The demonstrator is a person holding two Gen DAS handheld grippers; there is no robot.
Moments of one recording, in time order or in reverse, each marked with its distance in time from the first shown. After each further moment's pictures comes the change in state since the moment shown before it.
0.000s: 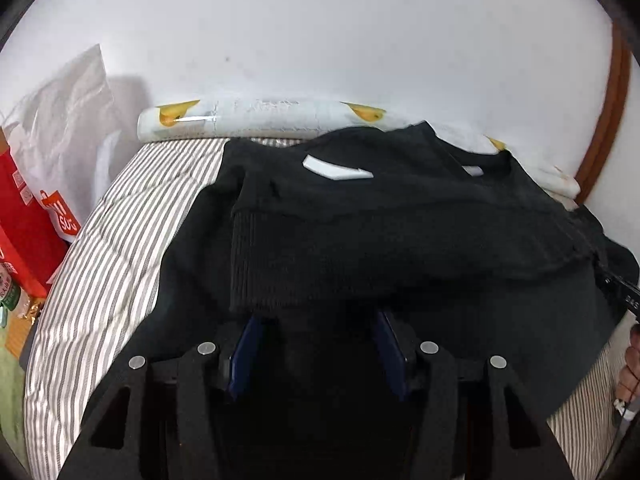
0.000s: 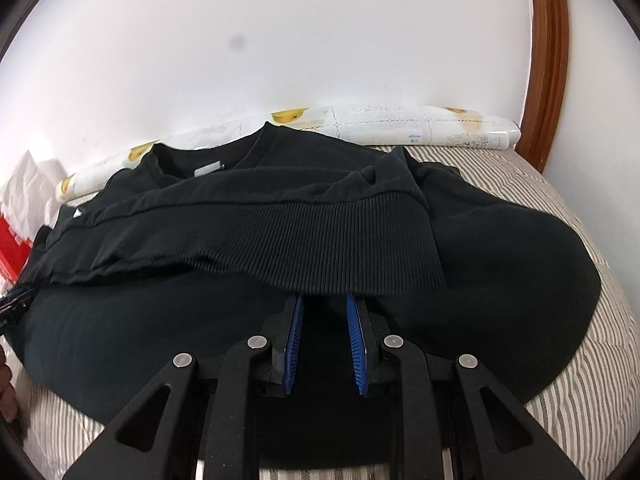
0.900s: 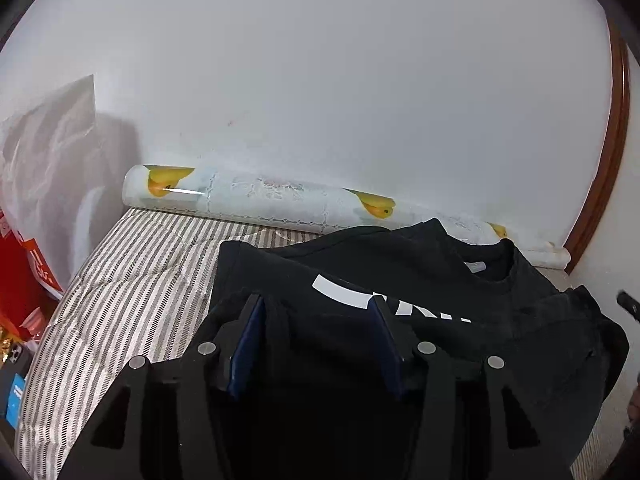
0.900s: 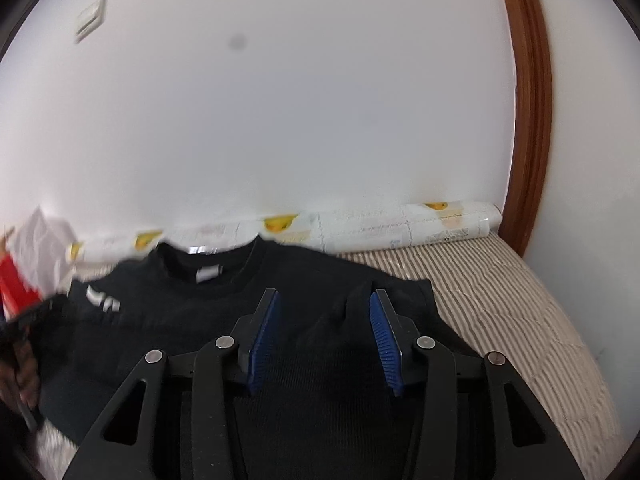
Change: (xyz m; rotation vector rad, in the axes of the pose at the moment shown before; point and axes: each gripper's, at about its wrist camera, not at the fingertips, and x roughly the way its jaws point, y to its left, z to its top) left arm 0.015 0.028 0.046 -0.058 -0.204 -0.084; right arm -0.051 -0.014 0.050 -0.020 -0.237 -0.001
